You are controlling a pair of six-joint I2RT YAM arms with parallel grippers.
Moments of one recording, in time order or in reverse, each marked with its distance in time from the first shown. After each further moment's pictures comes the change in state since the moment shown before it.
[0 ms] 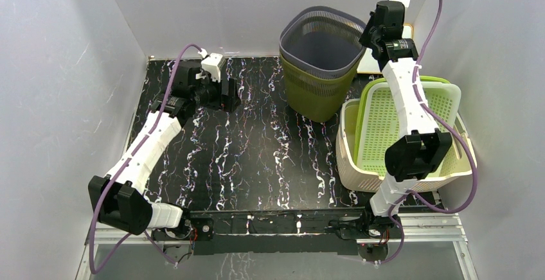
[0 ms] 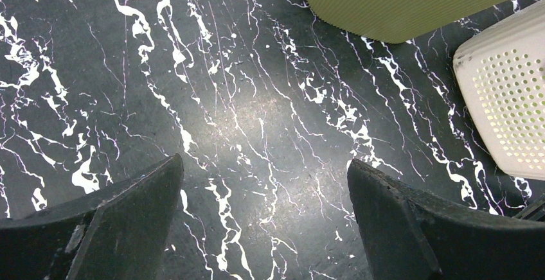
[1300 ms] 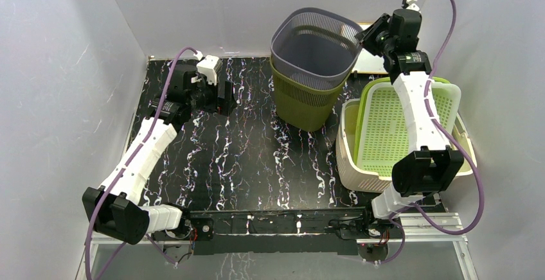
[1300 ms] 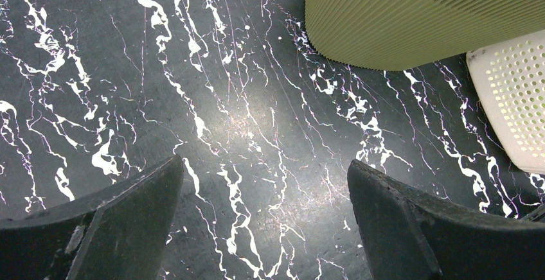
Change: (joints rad) left arm 0.000 -0.070 -0.018 -0.043 -0.039 0.020; right arm -0.067 -0.160 -0.200 0.126 -0.316 0.294
